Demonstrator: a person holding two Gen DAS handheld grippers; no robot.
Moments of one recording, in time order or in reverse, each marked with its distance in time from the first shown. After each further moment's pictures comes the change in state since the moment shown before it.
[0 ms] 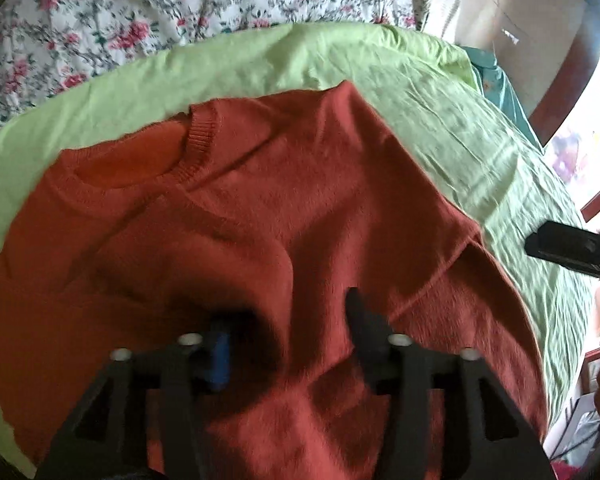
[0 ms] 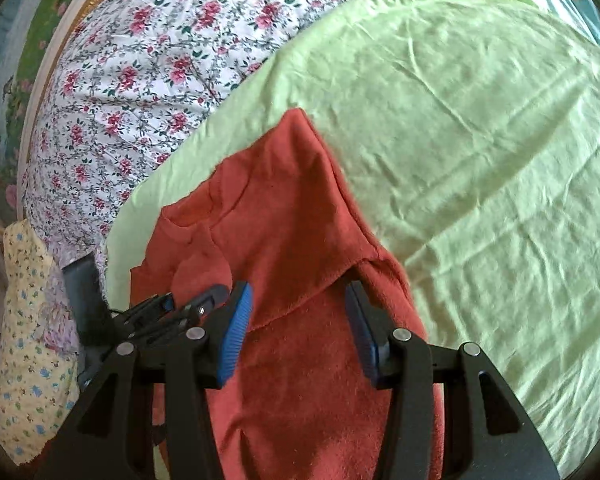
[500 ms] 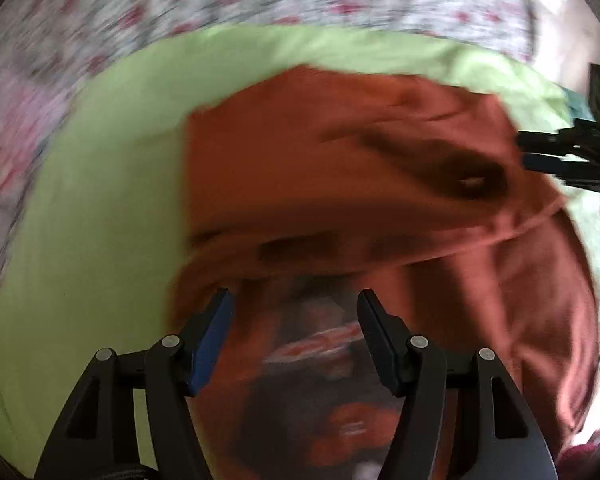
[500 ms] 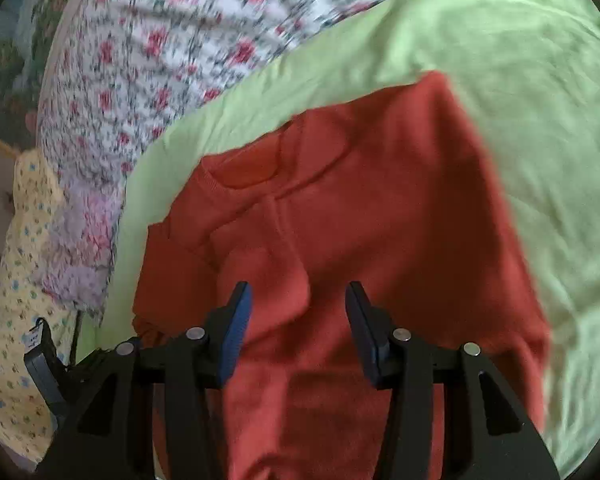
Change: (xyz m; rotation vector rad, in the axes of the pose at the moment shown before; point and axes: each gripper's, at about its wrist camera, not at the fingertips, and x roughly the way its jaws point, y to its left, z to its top) left arm -0.099 0.136 -0.126 -0.290 0.020 0.321; right arm 0.106 0.069 0.013 -0.240 0.169 0.095
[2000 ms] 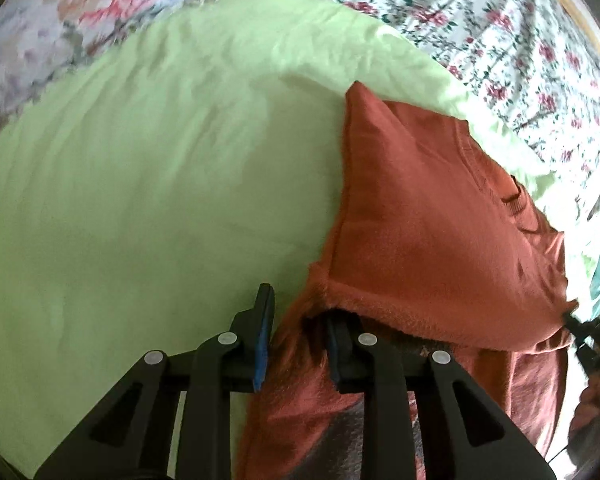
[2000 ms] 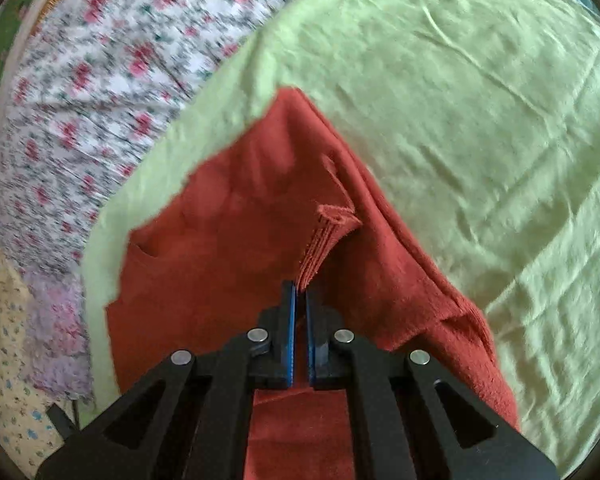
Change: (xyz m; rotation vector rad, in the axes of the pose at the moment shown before) left arm 0.030 0.093 -0.026 -0.510 -0.048 -0.079; right arm -0.007 -0.074 -0.006 0.317 -0.160 -0.162
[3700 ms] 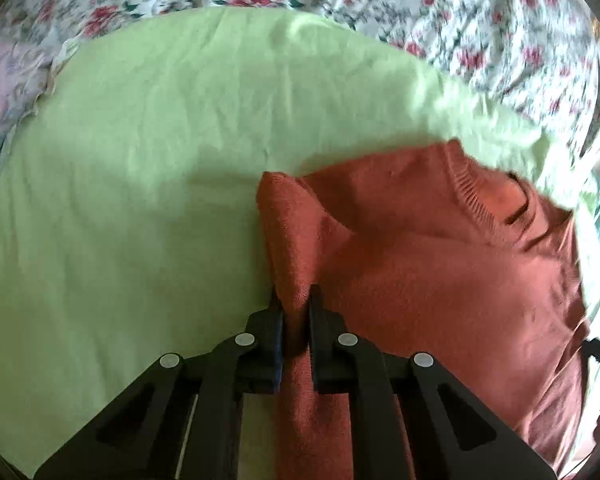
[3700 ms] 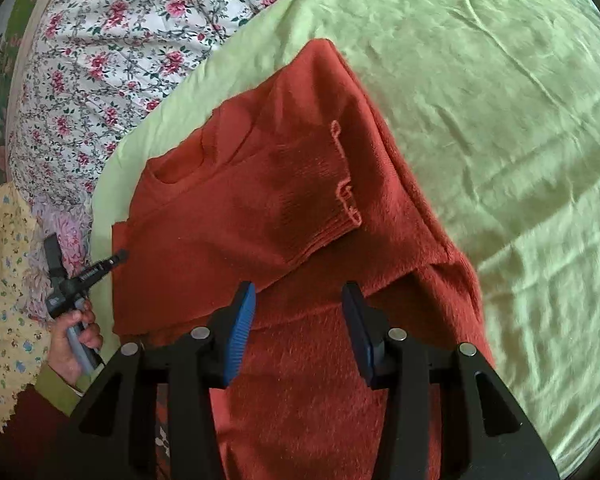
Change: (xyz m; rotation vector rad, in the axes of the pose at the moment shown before) left arm 0.071 -0.054 0.129 0.310 0.067 -0.072; right arm -0.012 0.005 -0.017 -0.155 0.139 0.065
